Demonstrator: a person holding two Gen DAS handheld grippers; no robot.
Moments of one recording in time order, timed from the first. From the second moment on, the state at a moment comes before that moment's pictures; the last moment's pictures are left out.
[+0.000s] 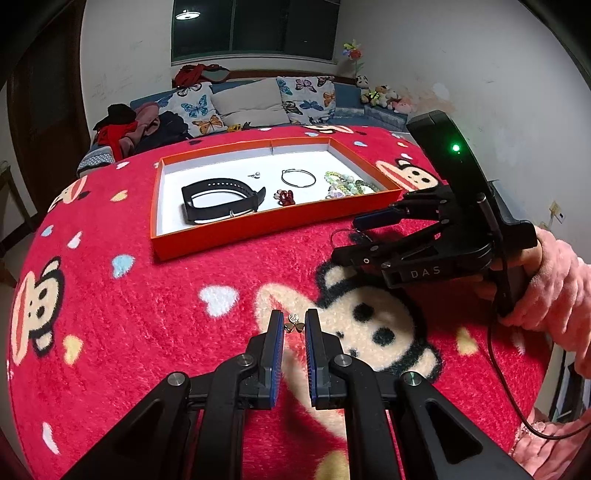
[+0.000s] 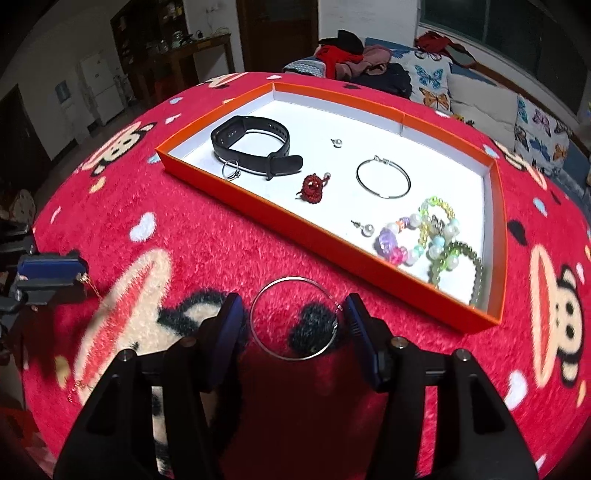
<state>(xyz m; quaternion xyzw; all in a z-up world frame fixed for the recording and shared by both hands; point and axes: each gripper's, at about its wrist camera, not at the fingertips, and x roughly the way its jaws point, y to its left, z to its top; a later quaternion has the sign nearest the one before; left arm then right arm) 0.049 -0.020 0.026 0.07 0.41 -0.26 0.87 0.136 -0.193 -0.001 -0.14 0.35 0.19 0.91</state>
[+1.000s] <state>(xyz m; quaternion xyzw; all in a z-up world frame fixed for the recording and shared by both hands) 0.117 -0.015 0.151 0.09 0.30 -0.24 0.92 0.123 -0.204 0.064 -0.11 0.28 0.21 0.93</state>
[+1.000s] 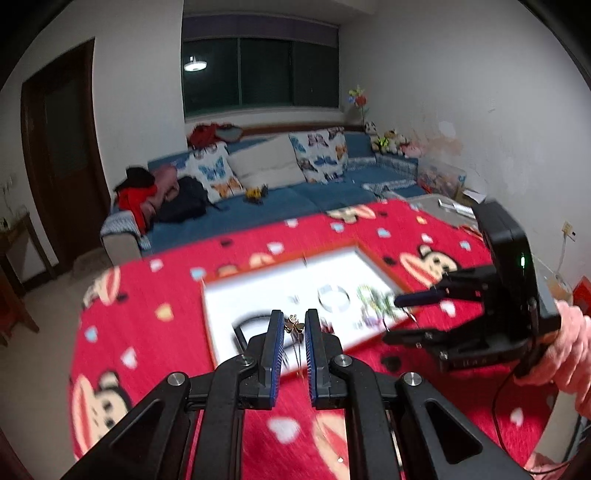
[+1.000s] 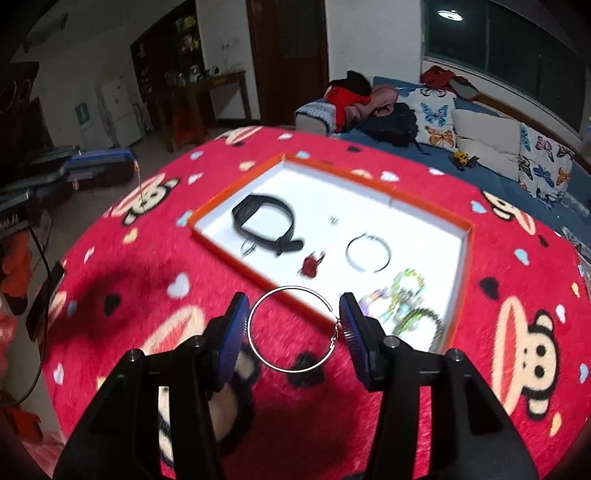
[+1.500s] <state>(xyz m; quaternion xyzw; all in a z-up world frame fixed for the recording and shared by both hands) 0.209 -0.020 0.232 0.12 0.26 -0.21 0.93 0.162 -0.219 0.068 -0.08 0.29 0.19 0.94</state>
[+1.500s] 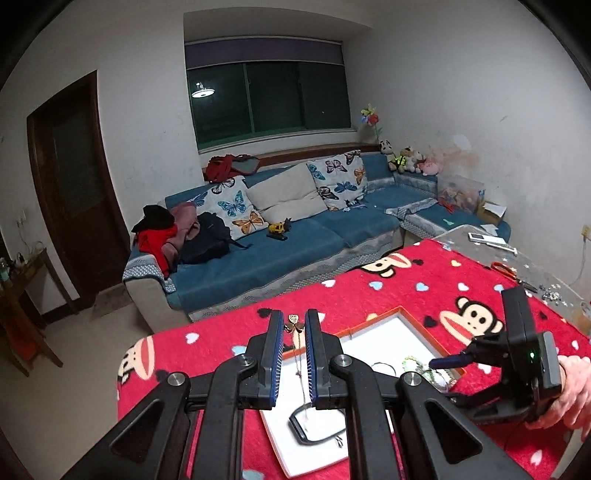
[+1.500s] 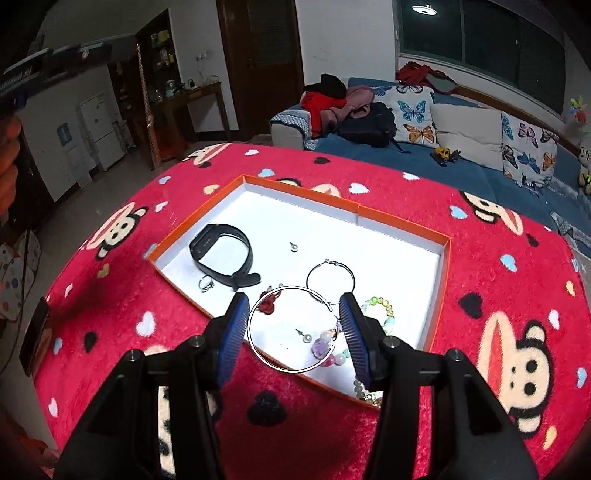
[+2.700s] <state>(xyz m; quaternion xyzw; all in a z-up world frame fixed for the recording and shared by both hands) 0.340 -0.051 0.007 0.10 0.46 -0.19 0.86 0.196 -0.226 0.027 -0.06 0.34 0.17 0.92</state>
